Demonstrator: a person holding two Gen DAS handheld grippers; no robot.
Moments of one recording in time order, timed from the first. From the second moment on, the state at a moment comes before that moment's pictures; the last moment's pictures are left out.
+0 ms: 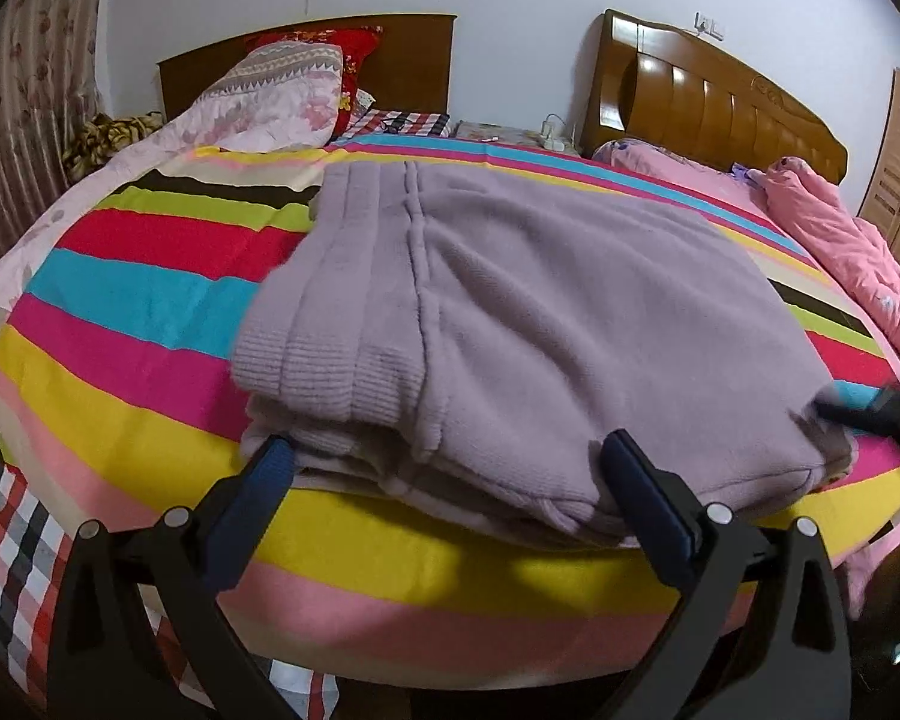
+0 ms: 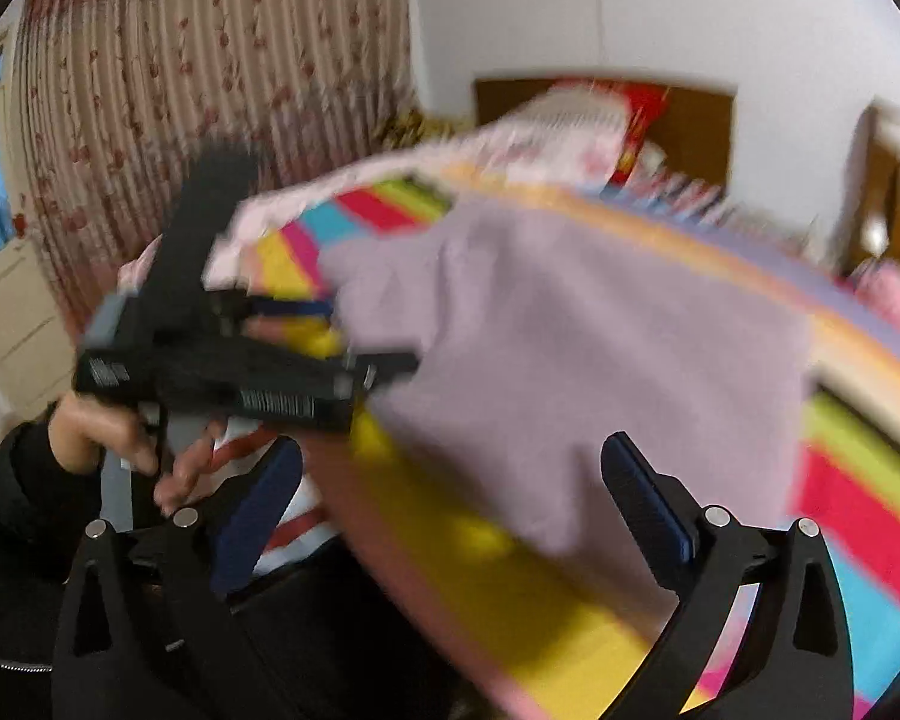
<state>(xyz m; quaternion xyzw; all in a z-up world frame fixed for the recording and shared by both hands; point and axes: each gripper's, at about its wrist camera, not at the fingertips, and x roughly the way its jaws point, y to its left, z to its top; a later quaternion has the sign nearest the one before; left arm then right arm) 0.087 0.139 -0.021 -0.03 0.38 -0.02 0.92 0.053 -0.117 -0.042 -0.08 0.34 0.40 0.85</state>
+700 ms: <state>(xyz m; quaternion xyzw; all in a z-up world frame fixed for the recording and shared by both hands) 0.122 0.106 0.006 0.01 0.36 -0.06 0.93 0.058 -0.161 -0.040 -0.04 0.34 0.39 0.86</state>
